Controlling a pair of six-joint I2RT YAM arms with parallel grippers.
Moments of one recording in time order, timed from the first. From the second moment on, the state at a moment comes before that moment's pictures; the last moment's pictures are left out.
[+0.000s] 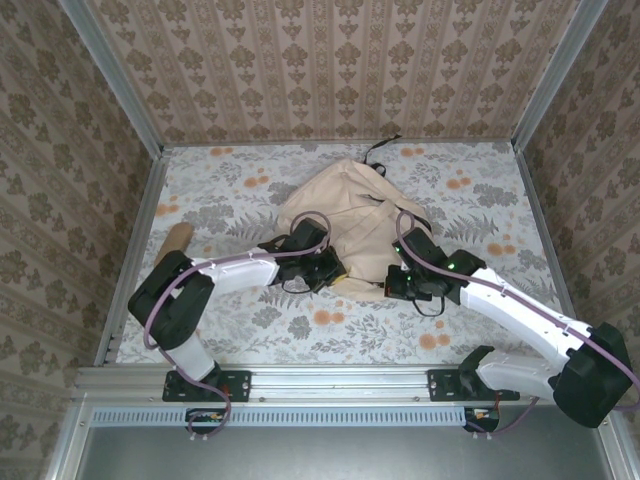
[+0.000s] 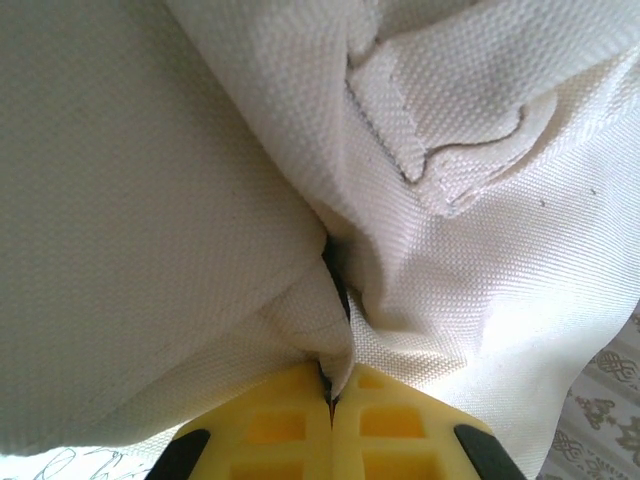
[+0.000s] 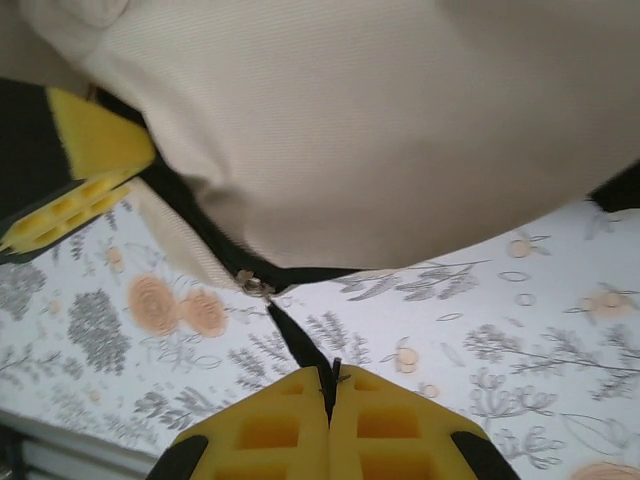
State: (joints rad) left arm -0.81 1.66 0.90 -0.14 0.36 -1.30; right arm 0.62 1.13 0.83 -0.81 -0.05 0.75
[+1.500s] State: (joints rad) left arm -0.65 1.28 0.78 -0.30 0.27 -1.18; right arm 0.67 1.36 1.07 -0.52 -0.29 0.63
